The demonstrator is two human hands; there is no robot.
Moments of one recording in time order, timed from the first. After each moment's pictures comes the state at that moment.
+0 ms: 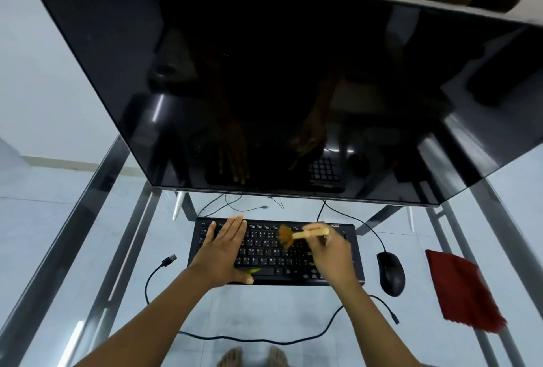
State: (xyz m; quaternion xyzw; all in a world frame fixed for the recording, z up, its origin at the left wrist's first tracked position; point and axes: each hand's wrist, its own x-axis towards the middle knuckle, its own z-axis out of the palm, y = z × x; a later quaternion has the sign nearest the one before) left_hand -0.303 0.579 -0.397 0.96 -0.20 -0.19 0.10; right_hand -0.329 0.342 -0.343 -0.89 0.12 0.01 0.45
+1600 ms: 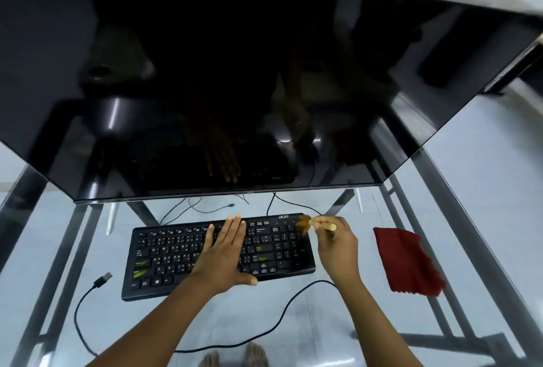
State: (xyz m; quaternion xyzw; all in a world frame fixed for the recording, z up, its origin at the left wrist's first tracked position) left_hand -0.309 0.469 -0.402 0.94 -0.24 -0.21 0.10; right_hand -0.353 0.238 -0.341 -0.89 0.22 -0.10 0.39
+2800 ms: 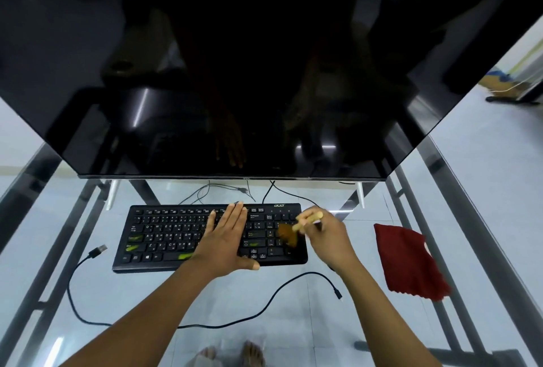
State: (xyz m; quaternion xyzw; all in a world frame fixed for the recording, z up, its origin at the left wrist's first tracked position) left_hand -0.321 0.444 -0.411 0.96 -0.21 -0.17 0.09; right_hand -0.356 0.217 -0.341 -0.88 0.10 0.04 0.45
